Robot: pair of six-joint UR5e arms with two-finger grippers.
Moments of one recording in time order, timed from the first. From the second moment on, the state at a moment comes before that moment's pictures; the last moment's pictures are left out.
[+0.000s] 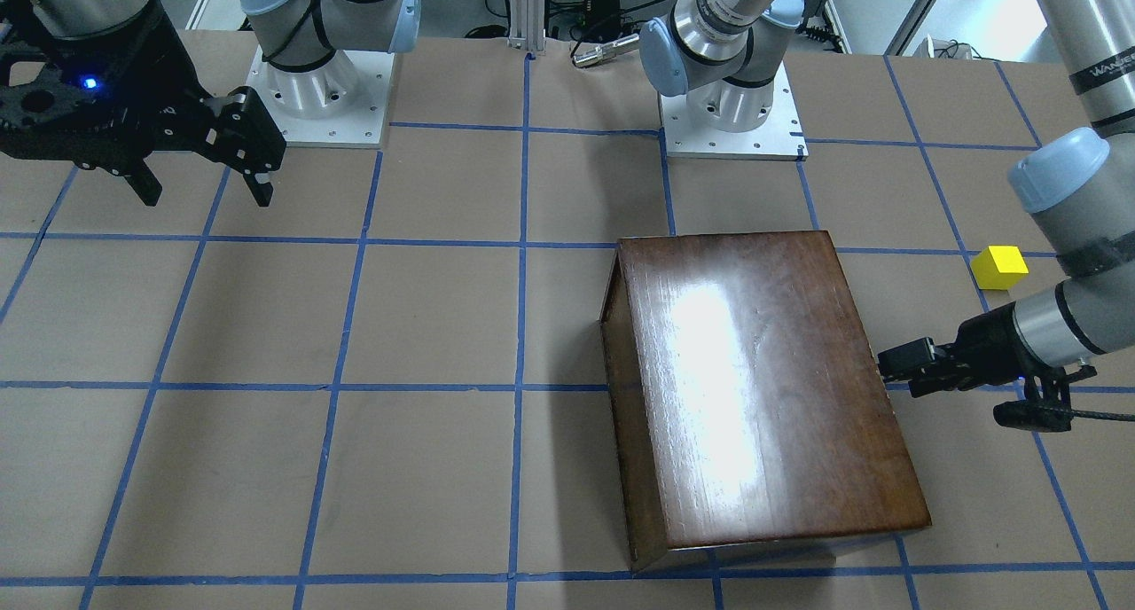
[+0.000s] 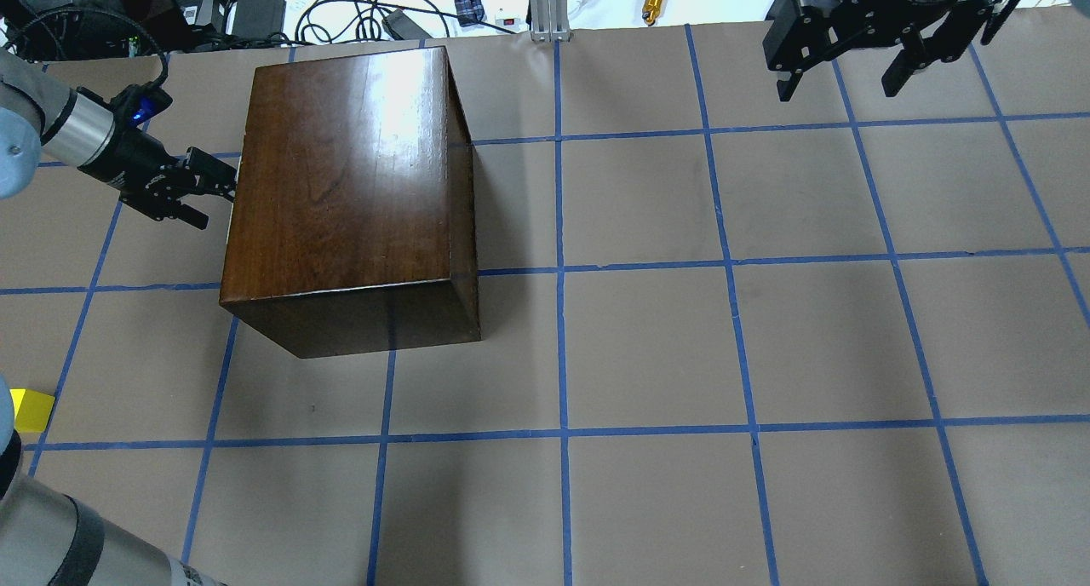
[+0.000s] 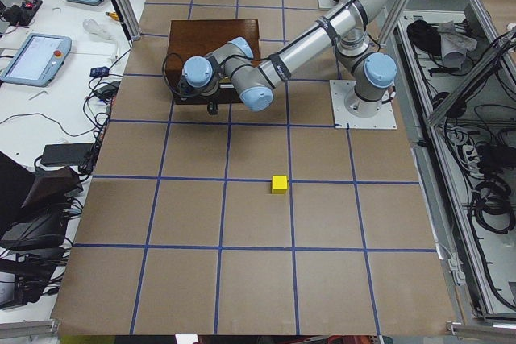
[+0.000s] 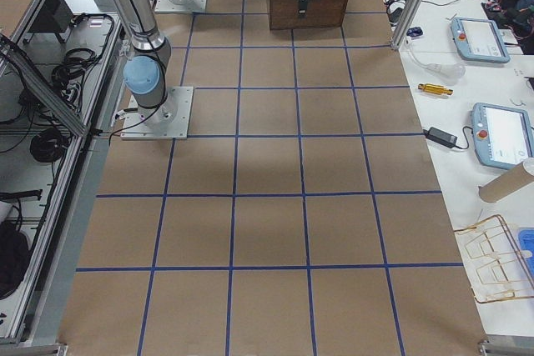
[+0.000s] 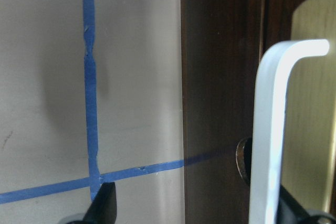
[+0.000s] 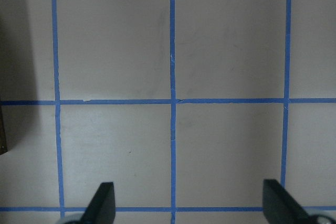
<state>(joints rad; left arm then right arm) -1.07 -1.98 -1.61 -1.36 1.23 0.51 1.54 -1.53 1.41 -1.53 -1.56 -0.04</state>
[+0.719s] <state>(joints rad) -1.04 -1.96 -1.61 -1.32 1.37 0.52 1.54 -1.53 1.41 -1.53 -1.56 -0.04</state>
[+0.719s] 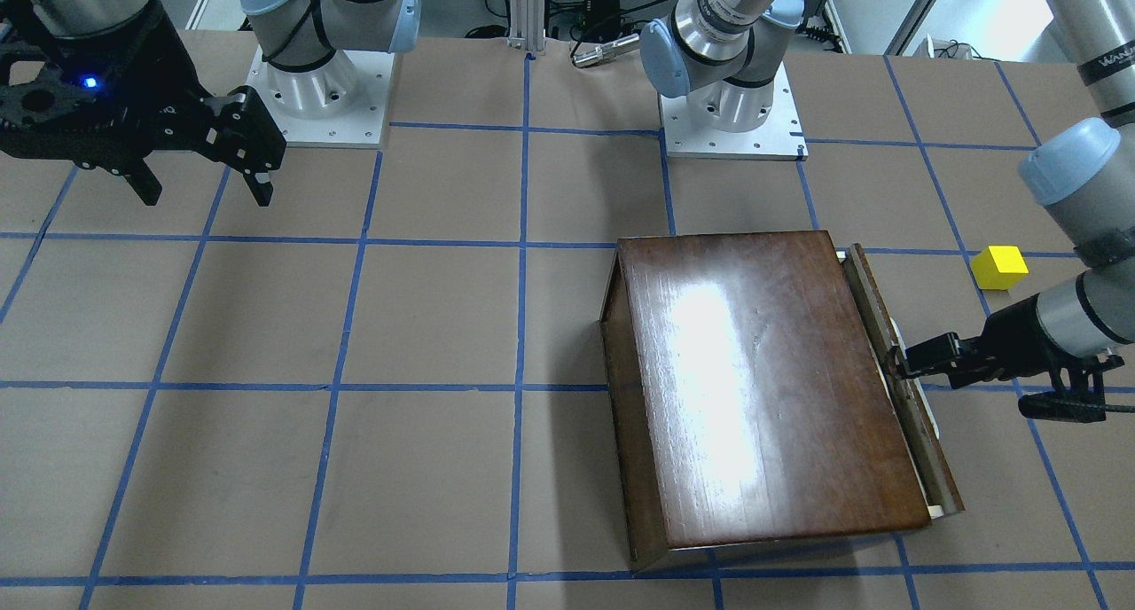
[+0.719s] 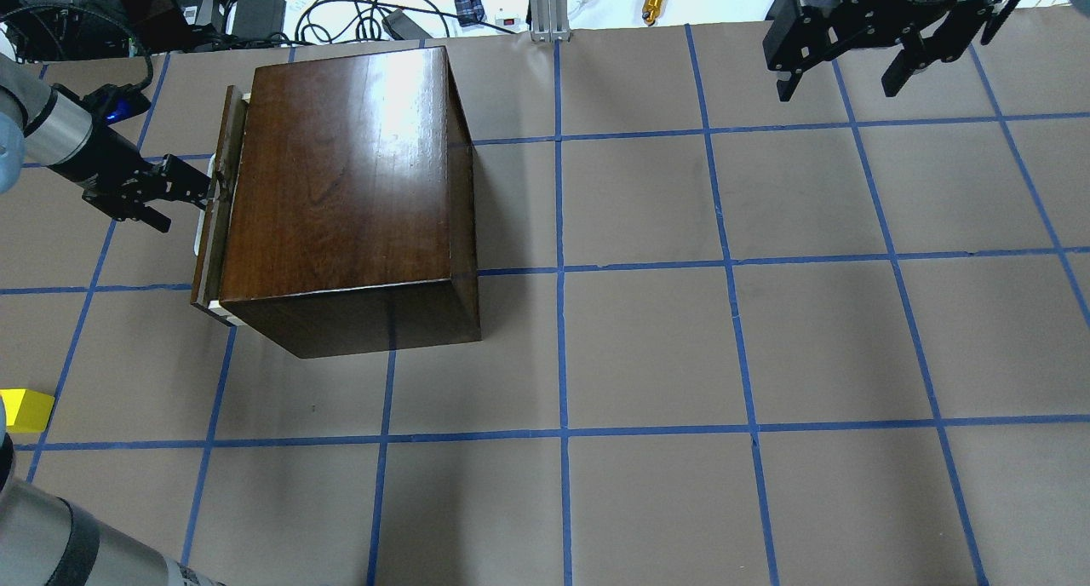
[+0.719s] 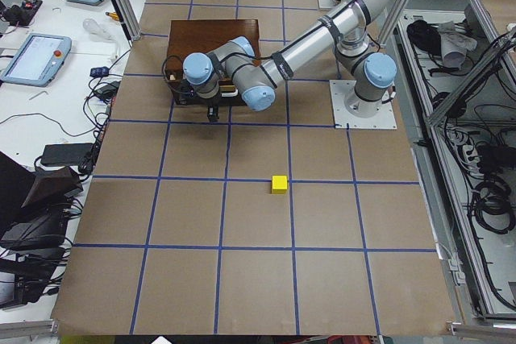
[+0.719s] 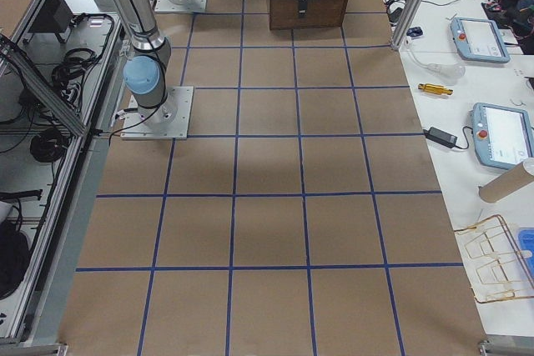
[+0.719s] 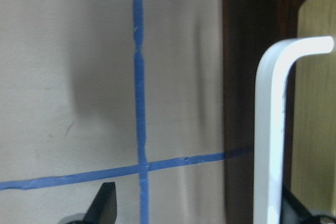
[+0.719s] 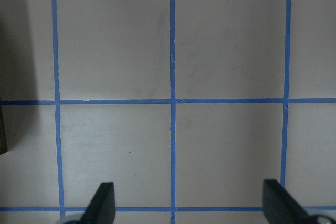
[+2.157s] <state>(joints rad) -0.90 -1.97 -1.60 -1.33 1.37 0.54 1.54 -1.53 1.41 -1.53 -1.56 -0.04</state>
